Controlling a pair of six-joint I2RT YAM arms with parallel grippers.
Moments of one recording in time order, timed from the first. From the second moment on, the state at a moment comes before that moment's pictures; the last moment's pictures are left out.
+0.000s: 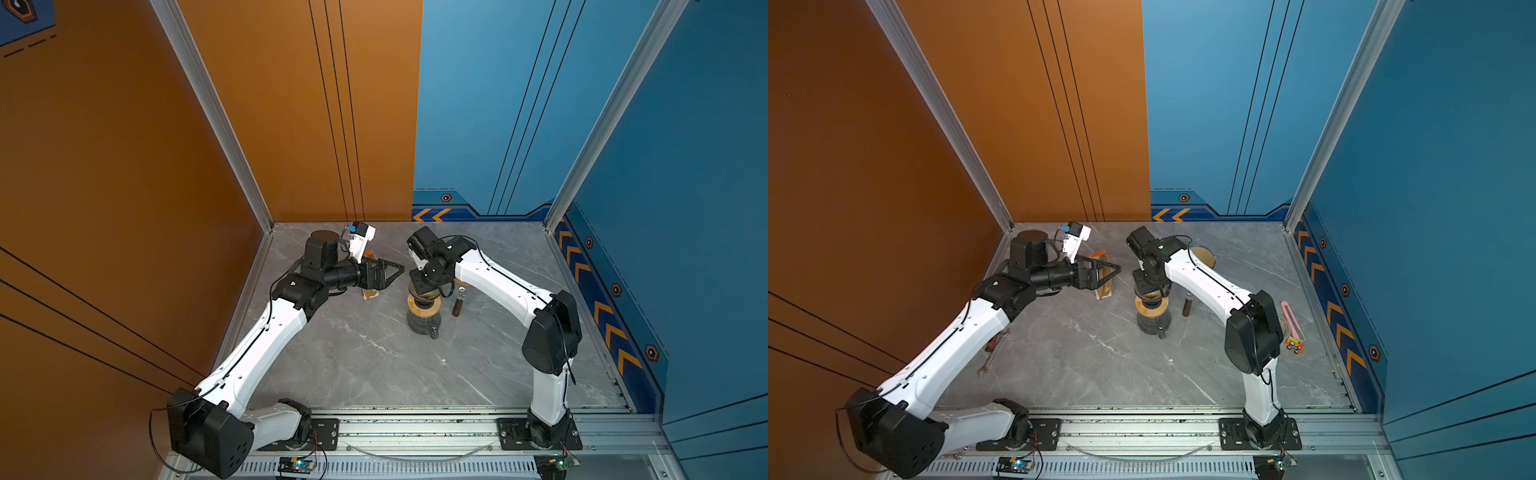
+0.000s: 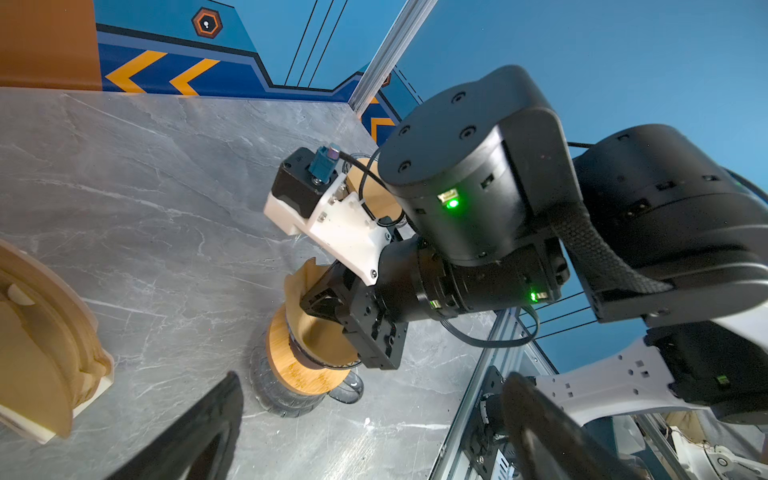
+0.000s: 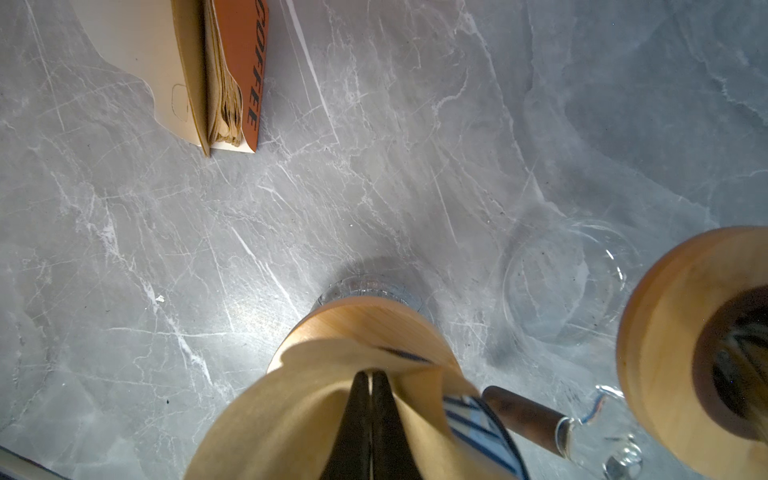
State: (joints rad) left arm -0.37 1.23 1.16 -0.37 0.63 -0.39; right arm 0.69 1.94 1.81 -1.06 0.06 0.27
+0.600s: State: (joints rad) left arm -0.37 1.23 1.16 -0.37 0.63 -0.39; right arm 0.69 1.87 1.82 -1.07 0.07 0.27
